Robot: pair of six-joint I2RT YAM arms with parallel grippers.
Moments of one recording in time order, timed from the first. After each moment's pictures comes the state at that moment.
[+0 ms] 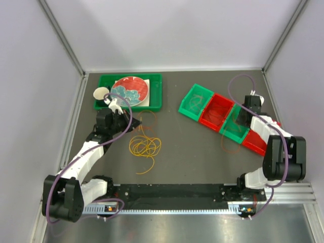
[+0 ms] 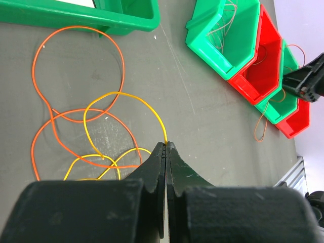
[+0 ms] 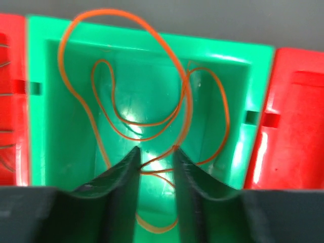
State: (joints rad) left arm -0.17 1.08 0.58 0.05 0.45 -0.59; right arm -0.07 1.47 0.83 -0.25 0.19 0.34
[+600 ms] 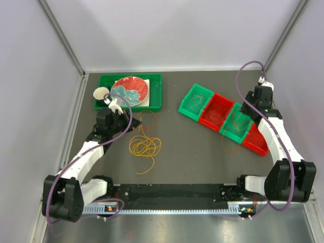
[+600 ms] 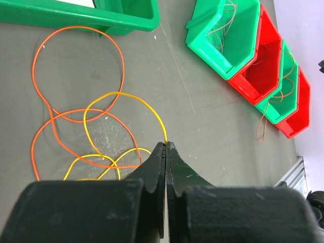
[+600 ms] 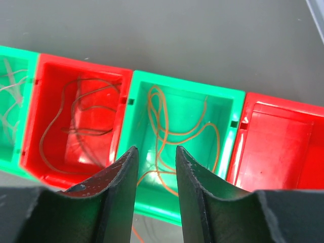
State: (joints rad) left arm -0.17 1.08 0.58 0.05 0.45 -0.59; right arm -0.07 1.25 0.96 -0.39 0.13 0.31
